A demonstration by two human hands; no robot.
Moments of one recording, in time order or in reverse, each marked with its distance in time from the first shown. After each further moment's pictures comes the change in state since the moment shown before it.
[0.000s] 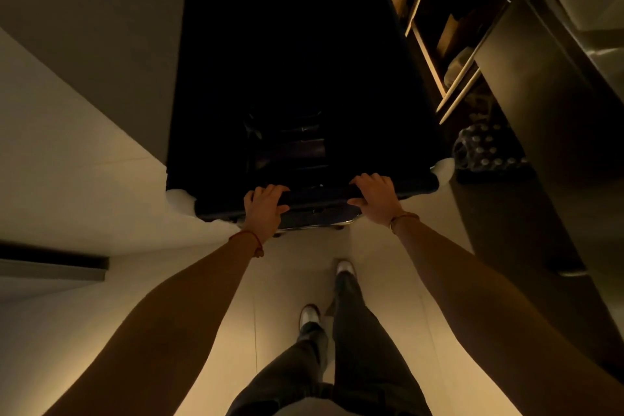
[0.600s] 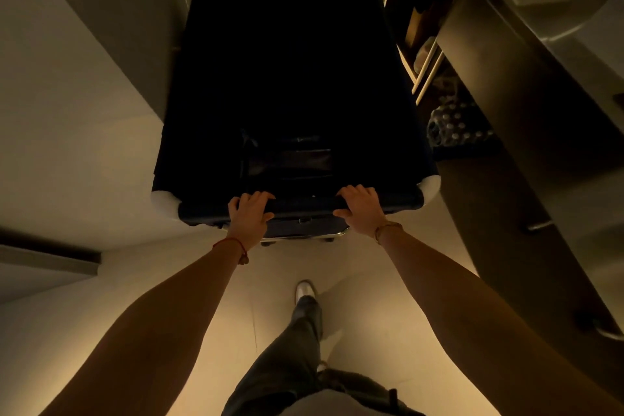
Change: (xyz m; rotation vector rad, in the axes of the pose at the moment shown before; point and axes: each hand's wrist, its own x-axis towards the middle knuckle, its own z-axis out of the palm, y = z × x) left_hand -0.152 -0.017 0.030 0.078 0.019 0.077; right_hand -0.161 -0.051 0.060 0.044 -0.005 0.064
